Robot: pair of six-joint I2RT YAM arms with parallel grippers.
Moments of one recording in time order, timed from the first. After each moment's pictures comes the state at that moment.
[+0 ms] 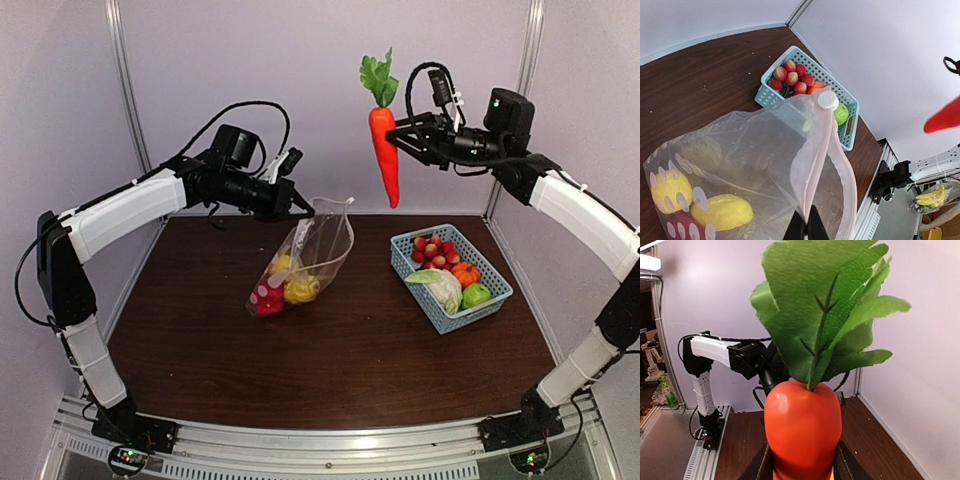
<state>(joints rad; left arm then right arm) -0.64 1.79 1.72 -0.56 0.55 -0.34 0.39 1.51 1.57 -0.02 -0.95 0.03</state>
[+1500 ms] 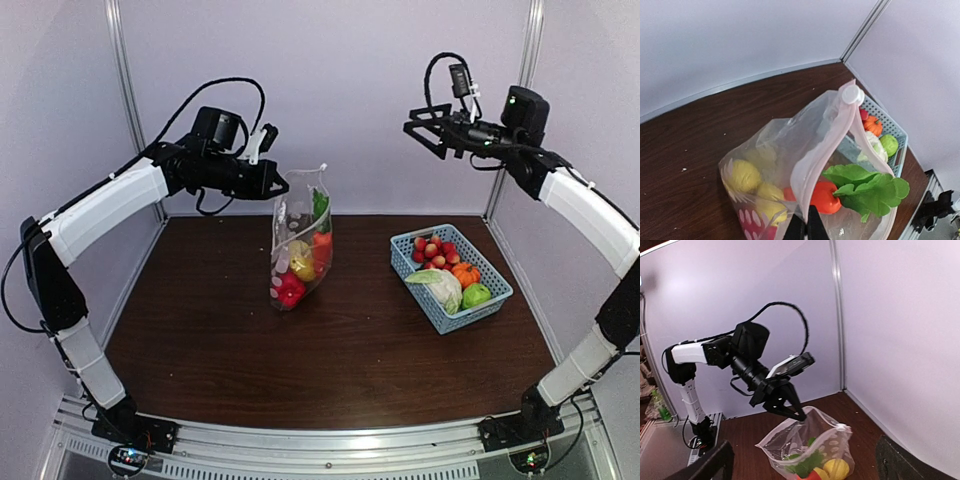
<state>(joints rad) -0.61 1.73 1.77 -0.57 0.28 -0.31 0.35 1.55 1.59 0.05 -0.95 0.17</state>
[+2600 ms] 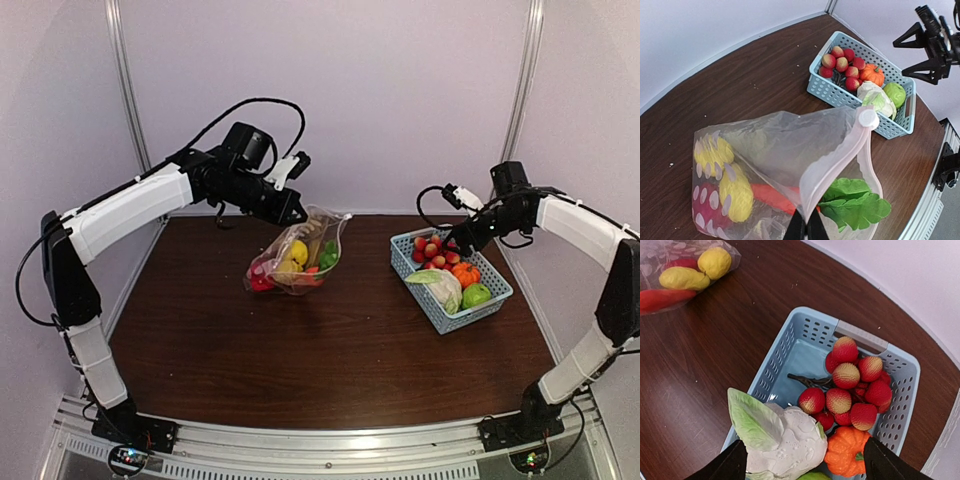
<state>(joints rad) -0.70 1.82 1.82 -0.73 0.23 -0.11 0.12 1.50 1.29 -0.62 -0.37 -0.49</state>
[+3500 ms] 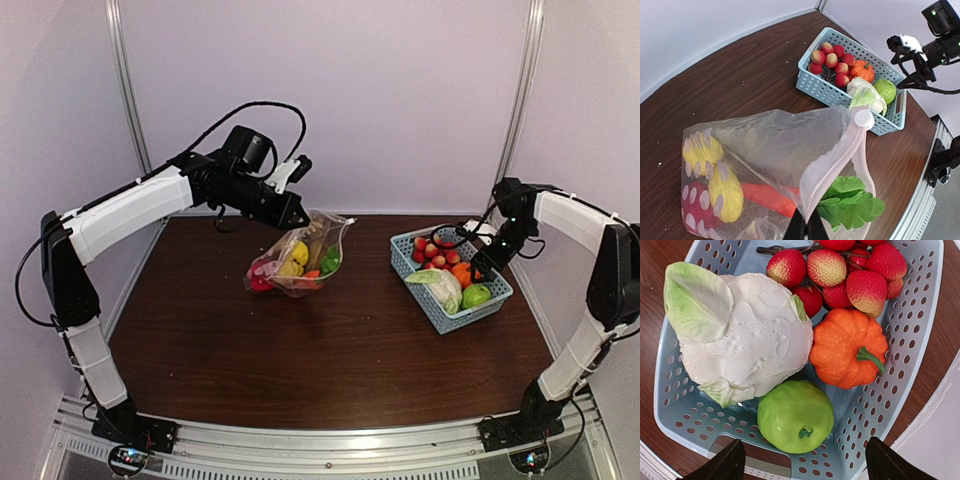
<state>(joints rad) -0.70 1.81 1.79 -0.71 0.29 -0.12 0.04 1.62 1.36 -1.02 -0.11 -0.64</state>
